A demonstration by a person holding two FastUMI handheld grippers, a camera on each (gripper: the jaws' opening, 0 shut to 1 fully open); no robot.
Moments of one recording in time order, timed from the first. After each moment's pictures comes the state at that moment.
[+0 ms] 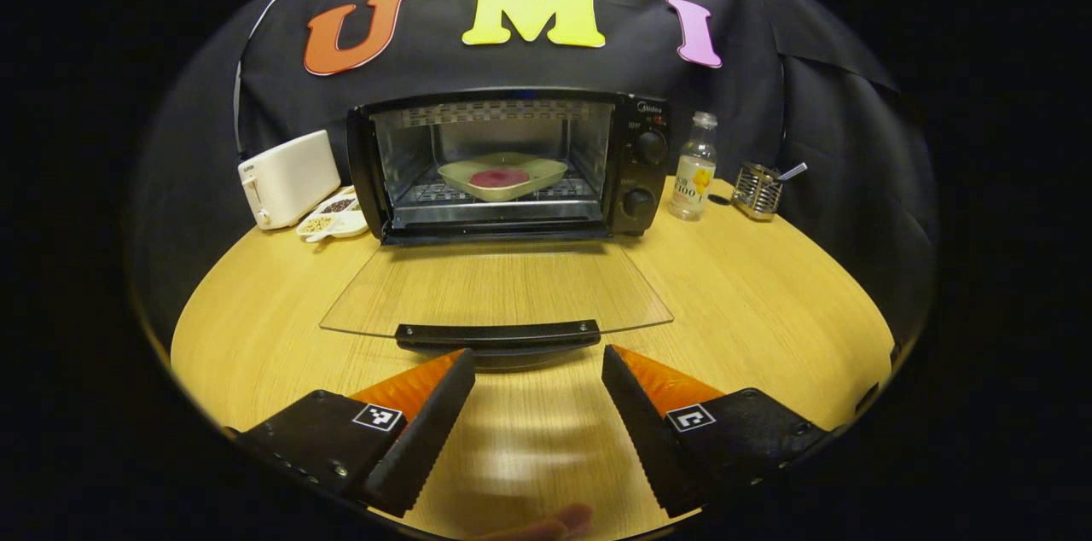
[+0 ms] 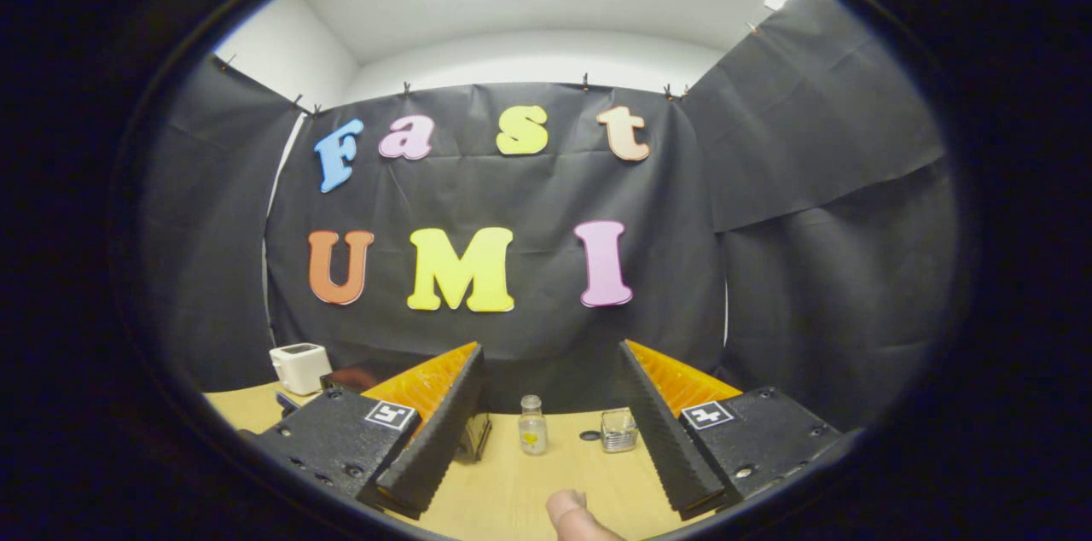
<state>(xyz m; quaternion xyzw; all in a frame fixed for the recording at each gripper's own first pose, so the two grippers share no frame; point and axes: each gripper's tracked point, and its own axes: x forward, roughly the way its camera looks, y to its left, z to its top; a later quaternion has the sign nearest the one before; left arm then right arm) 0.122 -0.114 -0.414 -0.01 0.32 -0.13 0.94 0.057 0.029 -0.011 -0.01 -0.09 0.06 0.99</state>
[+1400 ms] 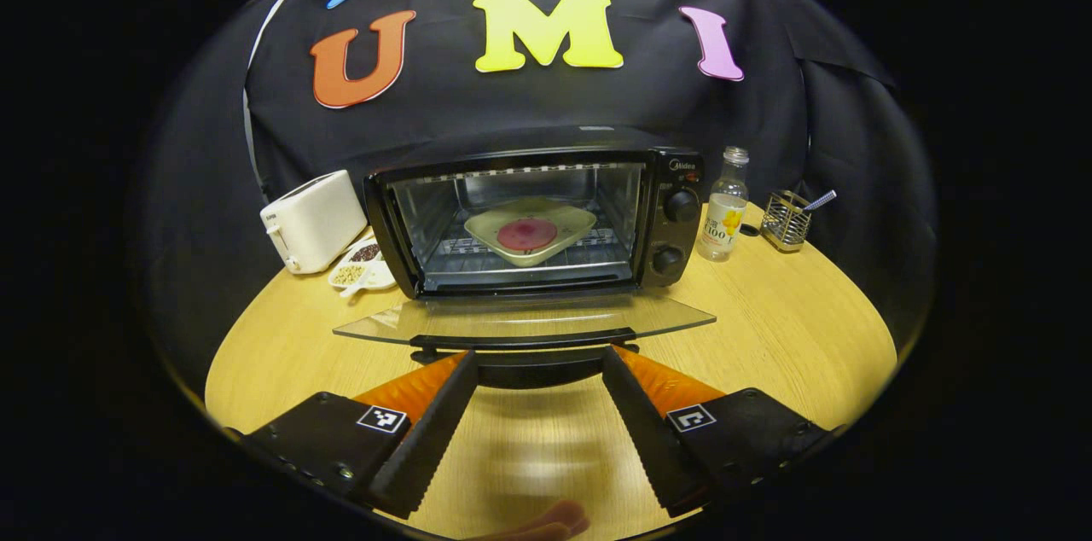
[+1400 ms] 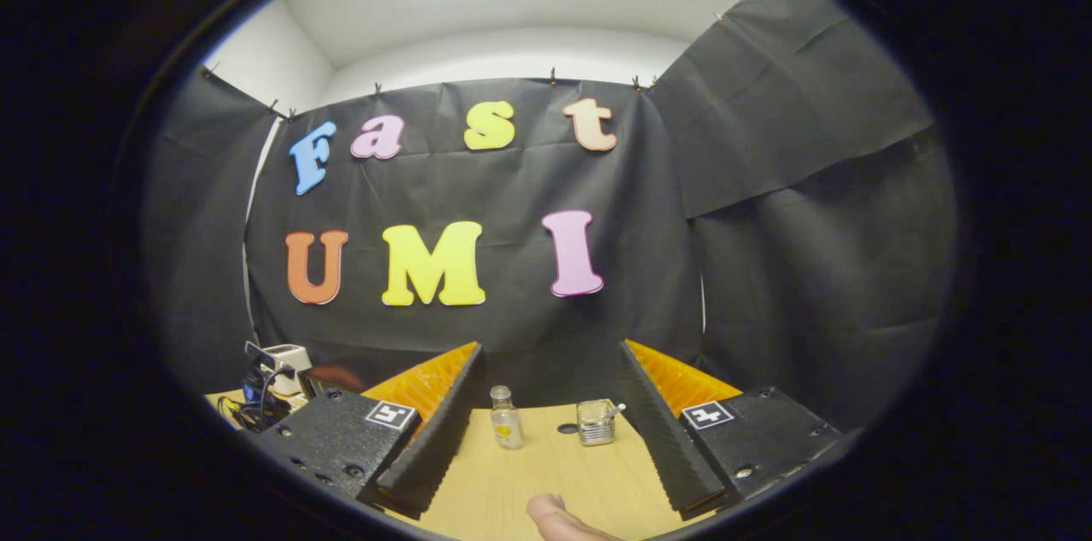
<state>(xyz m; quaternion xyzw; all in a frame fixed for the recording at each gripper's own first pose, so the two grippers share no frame) 0.176 -0.095 -0.343 0.01 0.28 -0.09 0.95 0.064 -0.027 -0.035 0.02 -0.08 0.02 1.00</state>
